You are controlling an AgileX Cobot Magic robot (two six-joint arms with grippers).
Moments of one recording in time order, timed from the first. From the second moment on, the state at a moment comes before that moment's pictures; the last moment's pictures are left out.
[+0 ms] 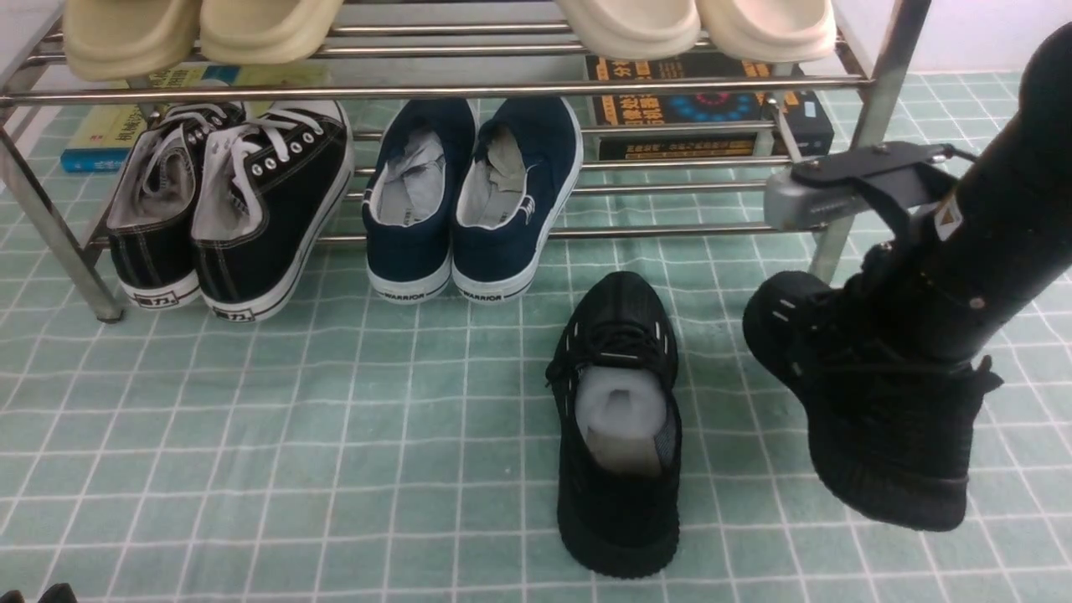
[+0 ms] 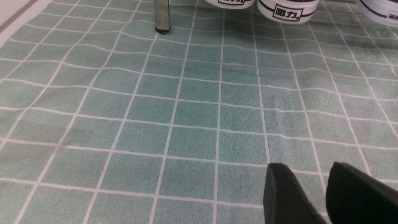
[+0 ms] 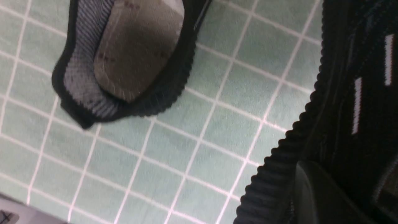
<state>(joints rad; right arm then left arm) 0.46 1.52 -1.25 0.15 1.08 0.07 -0.04 -0.02 0.02 0.16 0.37 -0.23</state>
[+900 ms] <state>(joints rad) 0.46 1.74 -1.34 0.13 0.93 0.06 -0.04 -0.02 0.02 0.16 0.37 -0.23</state>
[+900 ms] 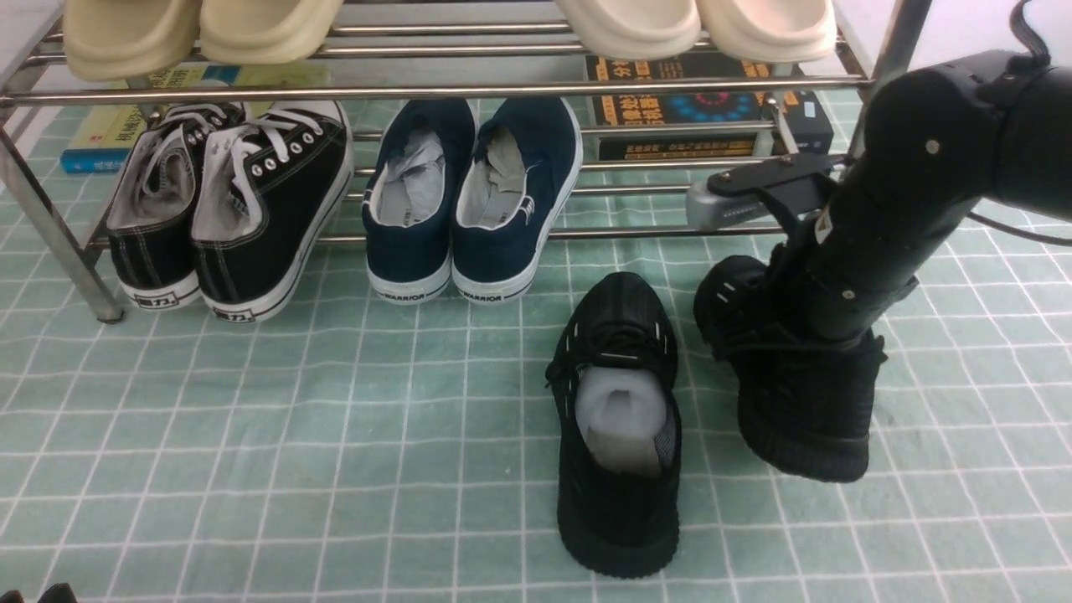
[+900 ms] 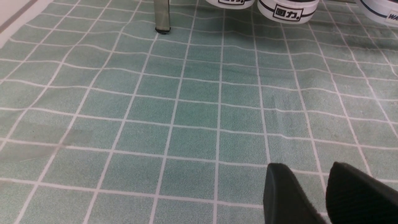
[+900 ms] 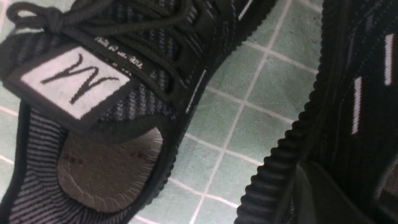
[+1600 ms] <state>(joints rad) 0.52 1.81 -1.39 0.26 1.15 0.03 -0.04 -0.02 0.02 0.16 0.37 -0.23</state>
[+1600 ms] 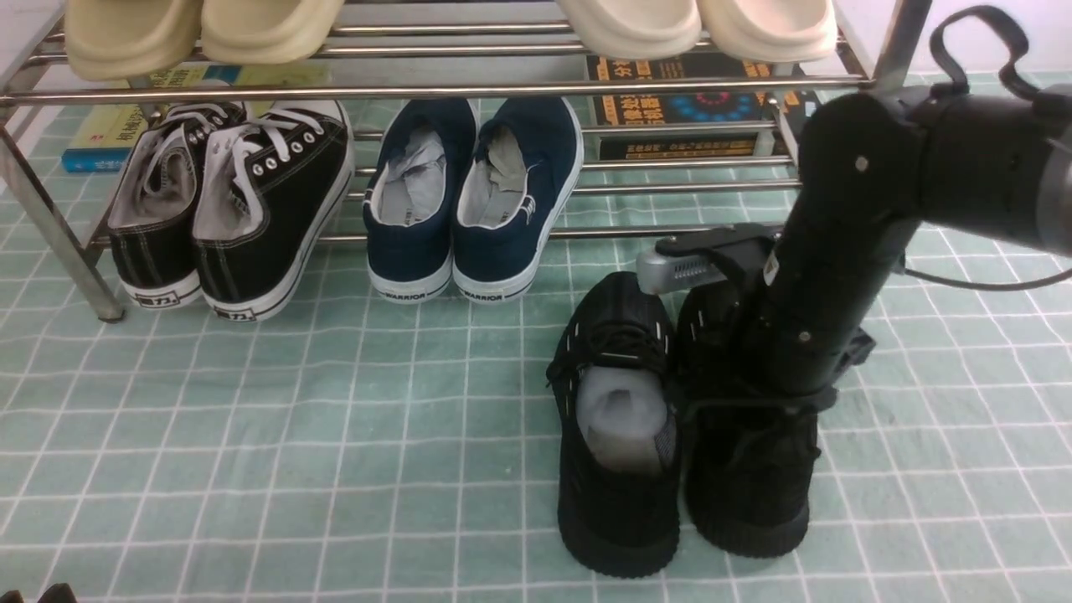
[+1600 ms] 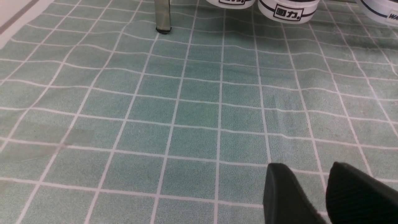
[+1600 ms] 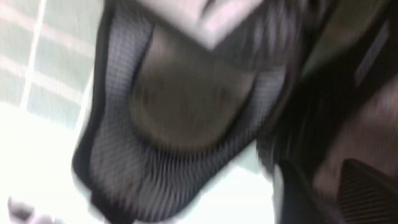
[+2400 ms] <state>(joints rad) 0.52 0.94 -1.04 0.23 1.22 -0.01 -0.04 -0.02 0.02 0.16 0.37 -0.23</state>
